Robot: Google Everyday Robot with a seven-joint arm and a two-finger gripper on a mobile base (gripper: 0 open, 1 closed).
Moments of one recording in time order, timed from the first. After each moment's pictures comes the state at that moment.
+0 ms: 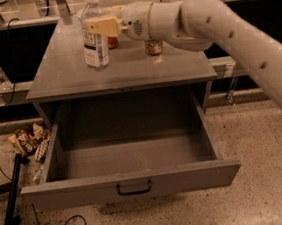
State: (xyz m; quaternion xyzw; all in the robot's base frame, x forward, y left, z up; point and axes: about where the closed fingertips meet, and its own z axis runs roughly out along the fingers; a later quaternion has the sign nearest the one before) arm 0.695 0.076 1.015 -0.39 0.58 0.40 0.59
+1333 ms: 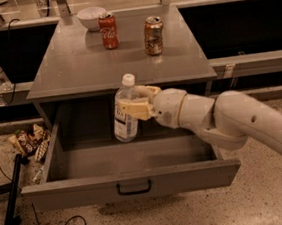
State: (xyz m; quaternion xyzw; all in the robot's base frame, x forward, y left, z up) arm 0.567 0.016 0.853 -0.31 0.66 0.37 0.57
